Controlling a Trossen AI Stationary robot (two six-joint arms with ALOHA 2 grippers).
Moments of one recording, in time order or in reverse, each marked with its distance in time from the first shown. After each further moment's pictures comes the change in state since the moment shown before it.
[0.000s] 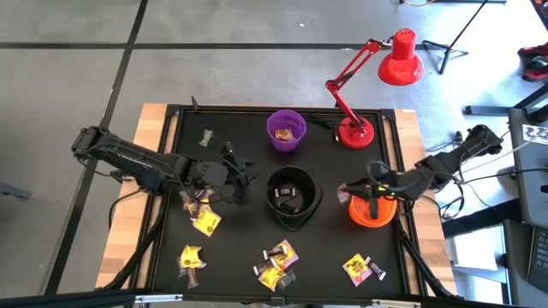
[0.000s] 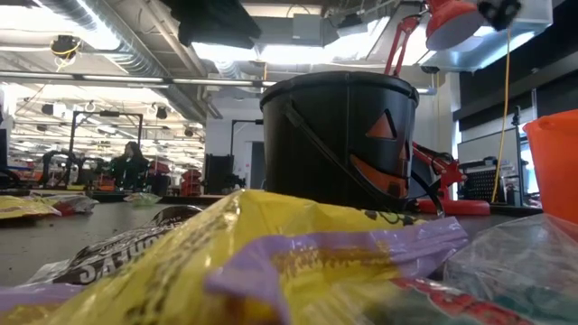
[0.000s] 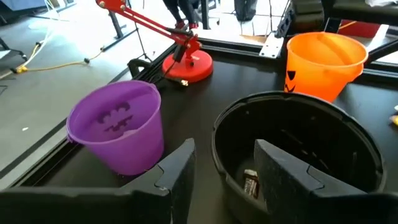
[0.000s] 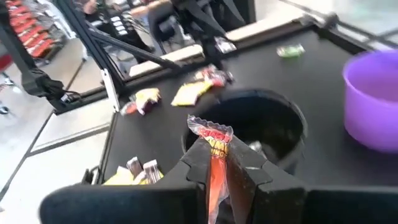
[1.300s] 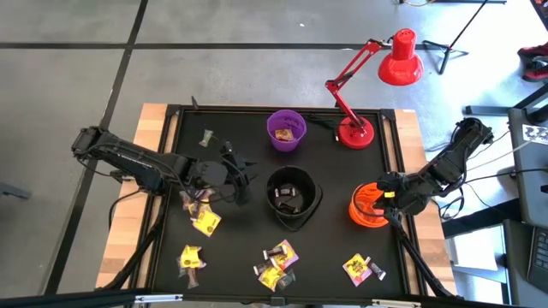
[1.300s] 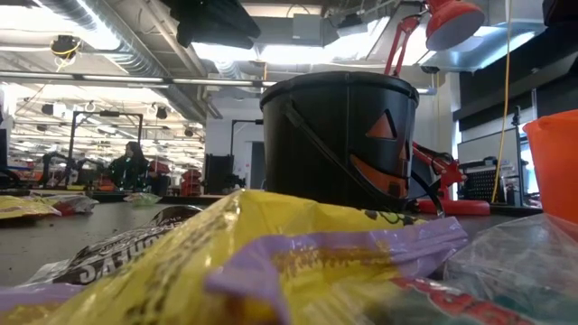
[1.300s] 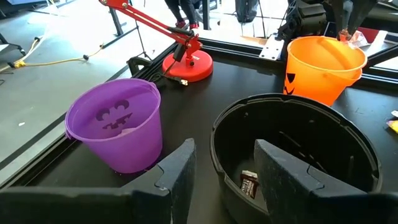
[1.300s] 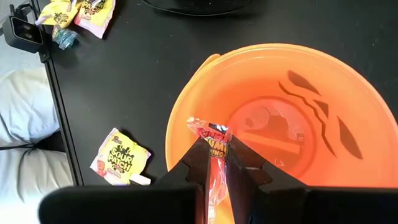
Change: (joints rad) left arm 0.000 -0.001 0.000 0.000 0.001 -0.029; right arm 0.207 -0.055 0.000 -0.713 -0.297 0.591
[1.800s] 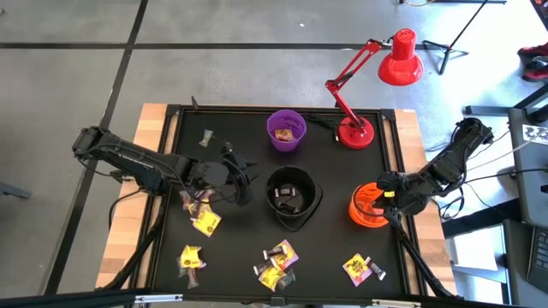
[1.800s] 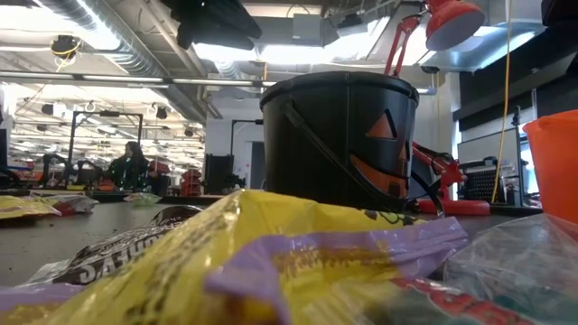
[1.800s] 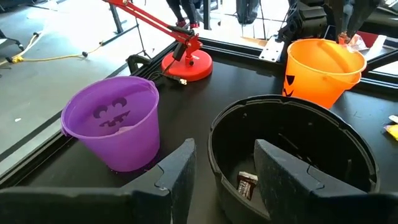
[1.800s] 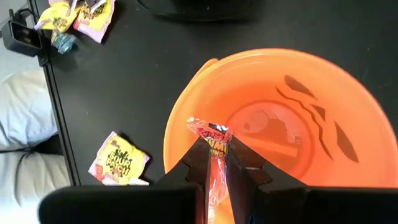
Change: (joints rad) left arm 0.000 0.013 -0.003 0.011 0.000 -0.029; right arm 0.000 0.000 0.000 0.000 0.009 -0.001
